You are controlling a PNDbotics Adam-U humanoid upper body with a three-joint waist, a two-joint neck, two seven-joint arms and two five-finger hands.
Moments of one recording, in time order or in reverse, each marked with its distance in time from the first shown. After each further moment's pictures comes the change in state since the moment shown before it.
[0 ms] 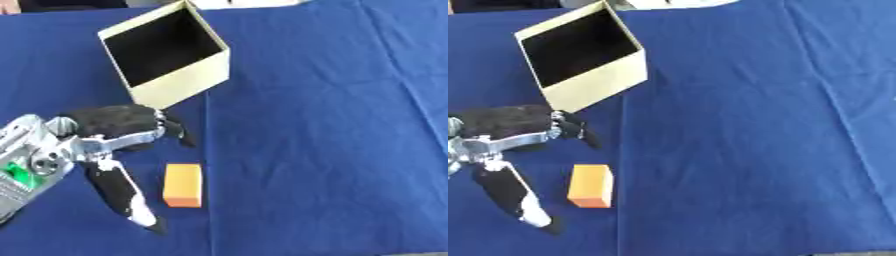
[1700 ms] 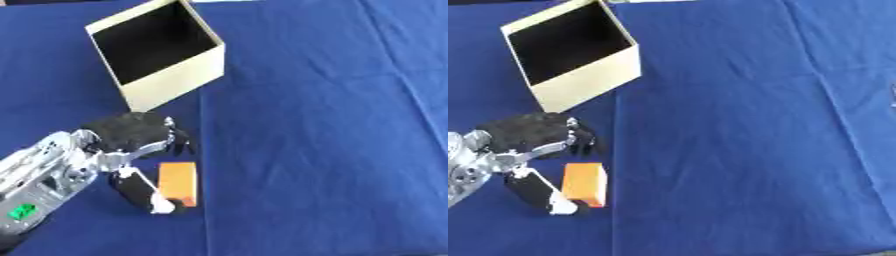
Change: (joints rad) left arm 0.020 -0.063 -0.032 0.087 -0.175 -0.081 0.079; right arm 0.000 0.016 0.000 0.000 -0.008 0.001 0.001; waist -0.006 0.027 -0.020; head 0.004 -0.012
